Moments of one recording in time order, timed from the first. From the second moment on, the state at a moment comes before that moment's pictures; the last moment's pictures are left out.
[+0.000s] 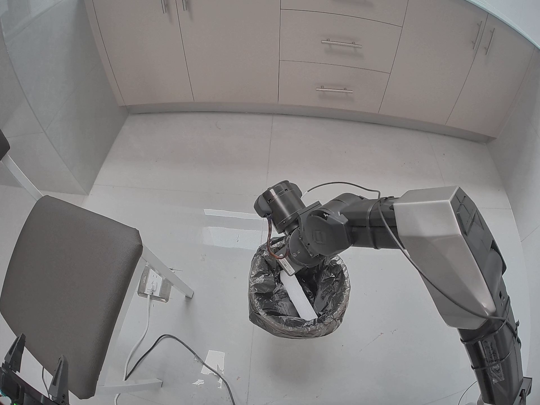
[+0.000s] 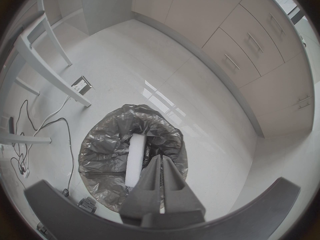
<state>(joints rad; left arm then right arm) 0.00 0.02 -0.02 0.02 0.00 0.00 0.72 2.52 -2.00 0.42 -0.56 -0.08</state>
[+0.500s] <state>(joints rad) 0.00 0.02 -0.02 0.02 0.00 0.00 0.74 2.71 -2.00 0.29 -0.56 -0.06</state>
